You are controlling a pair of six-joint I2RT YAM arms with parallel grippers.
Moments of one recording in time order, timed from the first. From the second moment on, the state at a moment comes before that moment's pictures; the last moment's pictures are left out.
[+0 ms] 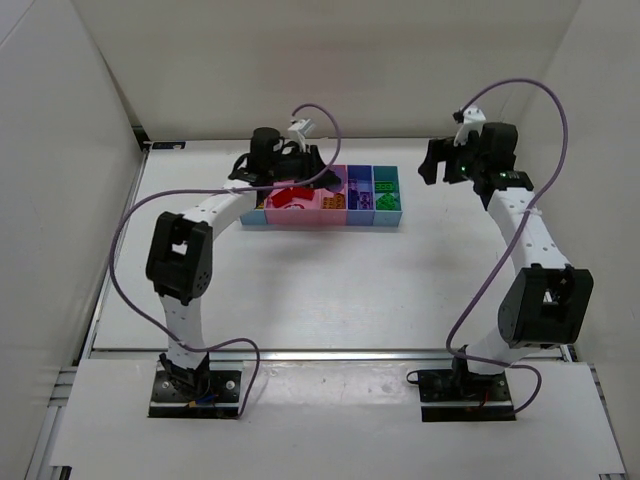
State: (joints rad) left arm -0.37 1.95 1.51 0.14 0.78 -0.40; right arm 0.02 1.55 1.39 -0.31 -0.36 -0.08
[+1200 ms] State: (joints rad) left arm -0.55 2.35 2.00 -0.09 0.32 -0.28; right arm -0.07 1.50 1.26 -0.35 -0.47 0.00
